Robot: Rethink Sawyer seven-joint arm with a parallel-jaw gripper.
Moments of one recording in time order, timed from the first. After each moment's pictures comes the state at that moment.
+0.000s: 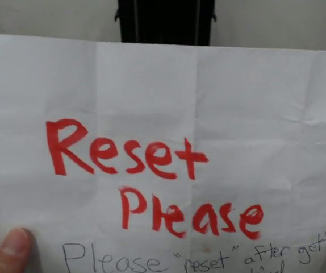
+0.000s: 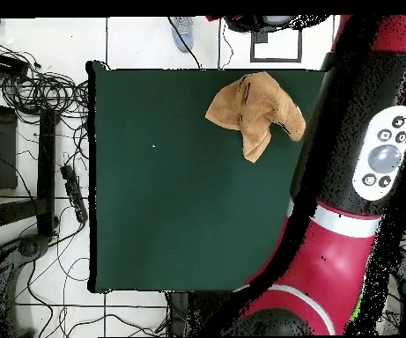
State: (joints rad) arm -0.43 -0.48 1.09 0.35 -0.89 1.66 1.29
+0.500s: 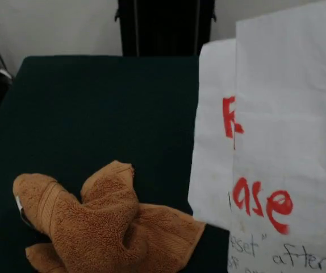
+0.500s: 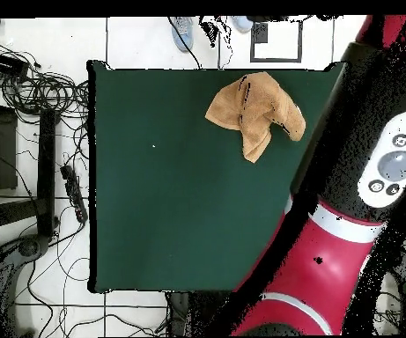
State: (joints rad) arm -0.43 -0.52 1.22 0.24 -1.06 1.84 1.17
